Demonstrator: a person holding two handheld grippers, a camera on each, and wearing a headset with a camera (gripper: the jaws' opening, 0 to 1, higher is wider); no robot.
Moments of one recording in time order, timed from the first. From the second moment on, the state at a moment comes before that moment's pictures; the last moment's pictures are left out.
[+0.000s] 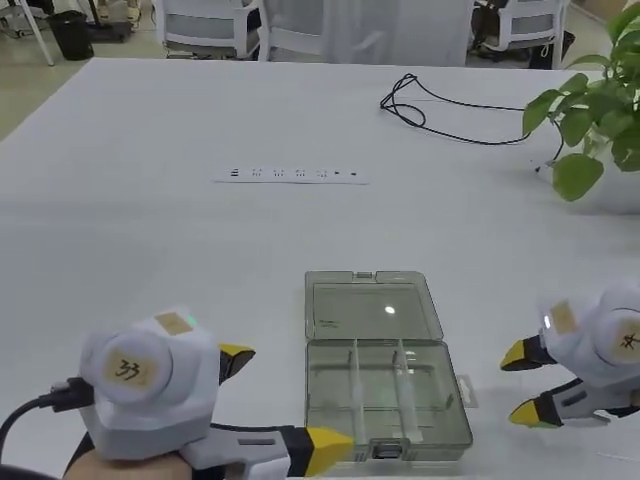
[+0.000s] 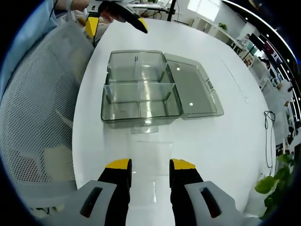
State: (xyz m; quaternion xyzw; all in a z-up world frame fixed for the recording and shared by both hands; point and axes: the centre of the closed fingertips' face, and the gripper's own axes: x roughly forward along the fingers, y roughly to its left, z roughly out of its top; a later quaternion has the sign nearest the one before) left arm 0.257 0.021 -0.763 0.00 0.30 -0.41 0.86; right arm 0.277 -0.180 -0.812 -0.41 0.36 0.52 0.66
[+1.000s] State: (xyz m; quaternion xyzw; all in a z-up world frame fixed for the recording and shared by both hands) left arm 0.272 -0.055 -0.737 -0.16 0.32 -0.45 0.82; right arm 0.265 -0.096 -0.731 -0.47 0.19 0.53 0.68
